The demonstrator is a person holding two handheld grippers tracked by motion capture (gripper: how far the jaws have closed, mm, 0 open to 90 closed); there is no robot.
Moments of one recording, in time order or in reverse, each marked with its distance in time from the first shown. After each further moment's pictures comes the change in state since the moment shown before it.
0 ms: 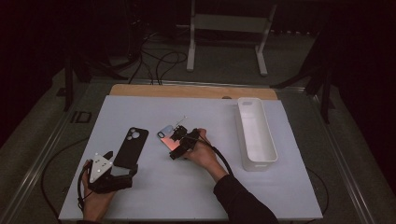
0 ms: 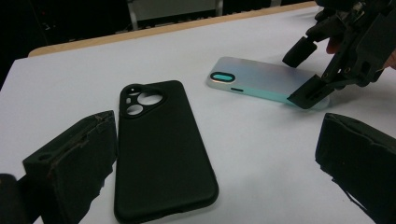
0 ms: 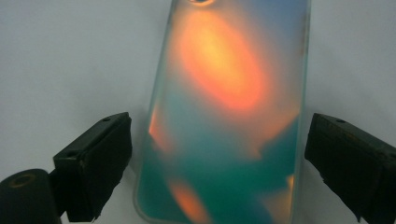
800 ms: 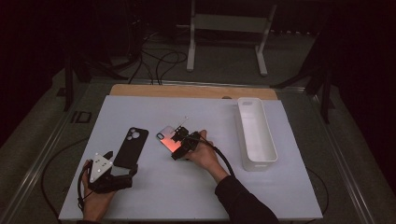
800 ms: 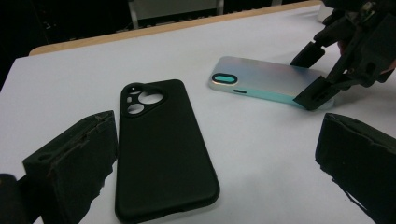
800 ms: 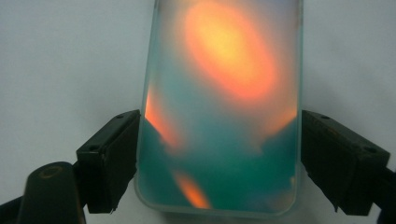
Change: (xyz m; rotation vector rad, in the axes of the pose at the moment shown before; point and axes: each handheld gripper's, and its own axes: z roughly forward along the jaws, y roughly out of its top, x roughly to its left) left arm 0.000 0.000 0.001 0.005 0.004 -0.003; right arm 0.003 -0.004 -0.004 0.031 -0.010 0.038
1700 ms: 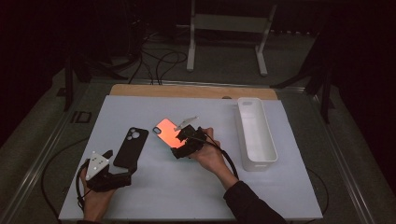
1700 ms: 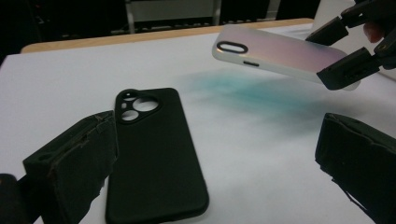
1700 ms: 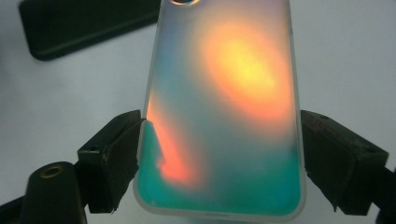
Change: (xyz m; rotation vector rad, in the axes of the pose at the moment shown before) left arm 0.002 0.009 -0.003 -0.021 -0.046 -0.080; right arm 0.007 -0.009 -0.057 -0.246 0.016 -0.032
